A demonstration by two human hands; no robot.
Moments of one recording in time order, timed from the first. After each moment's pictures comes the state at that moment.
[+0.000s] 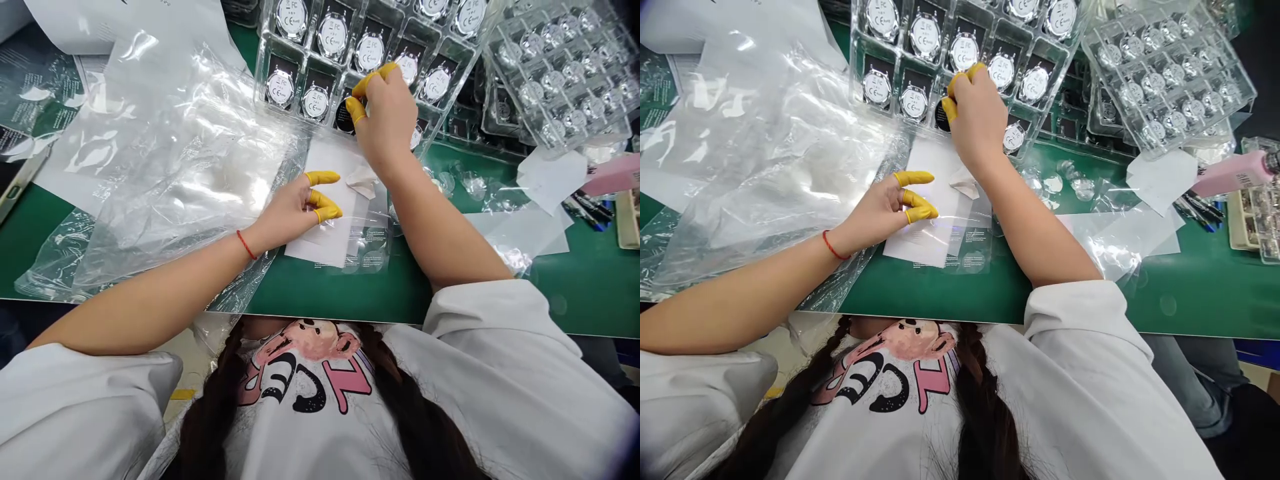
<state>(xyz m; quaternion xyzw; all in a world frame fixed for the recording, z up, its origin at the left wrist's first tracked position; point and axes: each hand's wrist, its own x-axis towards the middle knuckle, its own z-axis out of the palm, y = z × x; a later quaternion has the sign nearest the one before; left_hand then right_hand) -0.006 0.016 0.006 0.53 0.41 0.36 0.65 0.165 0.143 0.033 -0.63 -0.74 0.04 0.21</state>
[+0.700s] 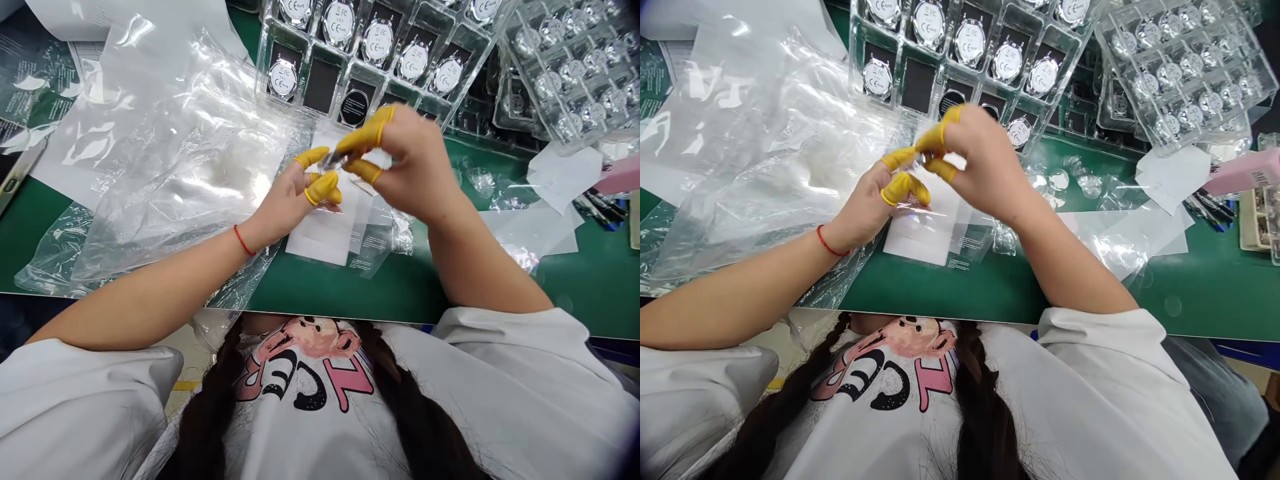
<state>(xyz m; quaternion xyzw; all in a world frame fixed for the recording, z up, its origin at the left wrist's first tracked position) -0.005 0.016 0.009 0.49 0.41 0.43 0.64 0.176 0.060 0.071 -0.42 -0.87 0.14 0.21</state>
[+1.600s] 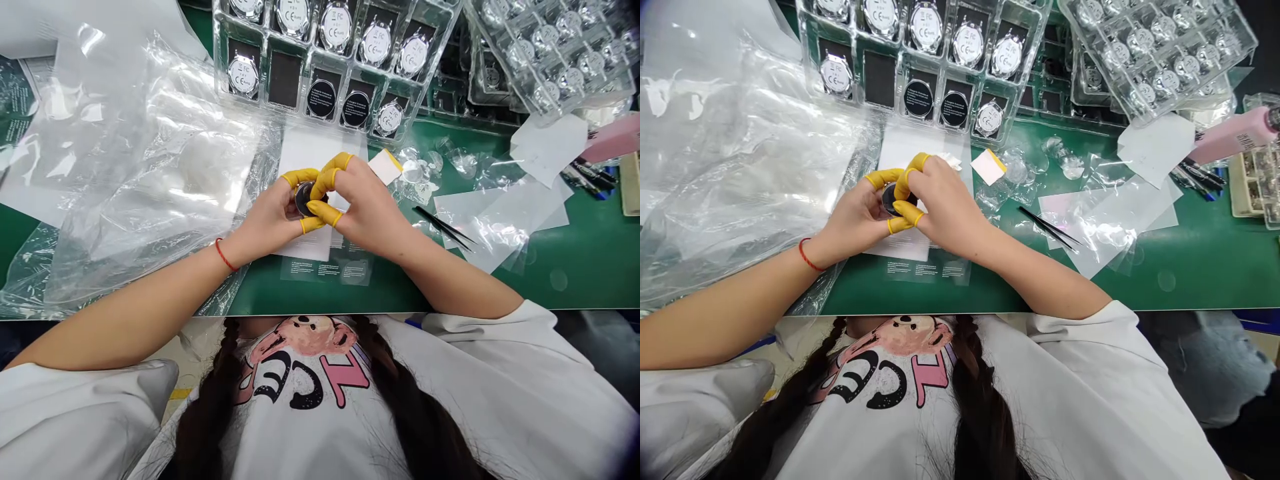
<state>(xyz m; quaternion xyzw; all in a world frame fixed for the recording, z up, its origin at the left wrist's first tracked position) -0.004 0.010 -0.010 0.69 0.36 0.37 0.51 0.183 0.013 0.038 -0.42 -0.87 0.17 0.21</state>
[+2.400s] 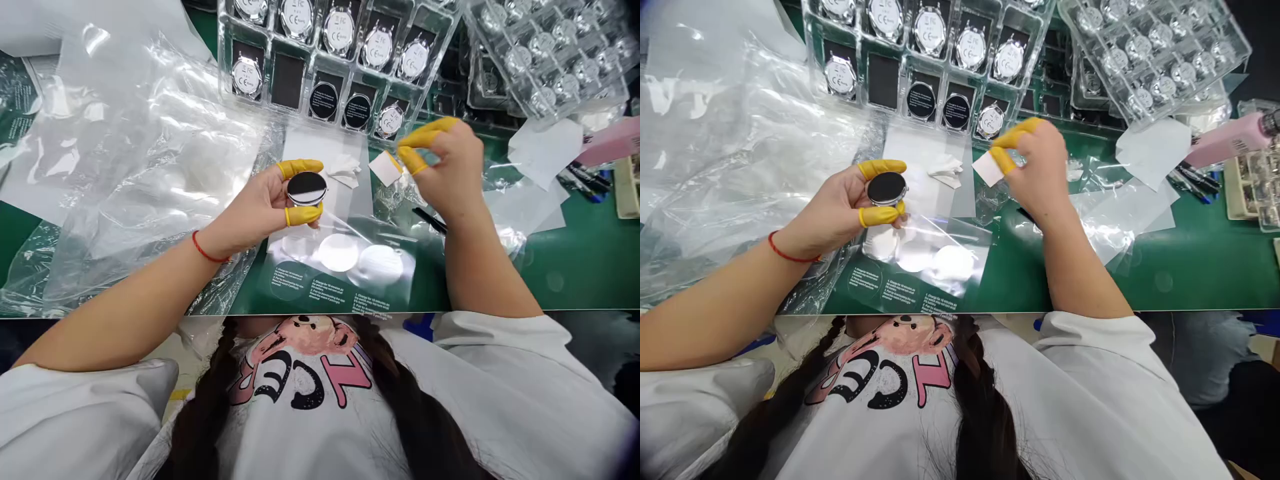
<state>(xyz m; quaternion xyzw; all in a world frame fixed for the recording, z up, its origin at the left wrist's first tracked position) -0.017 0.014 0.019 0.62 0.35 0.33 0.62 0.285 0.056 0.019 -0.59 -0.78 0.00 0.22</state>
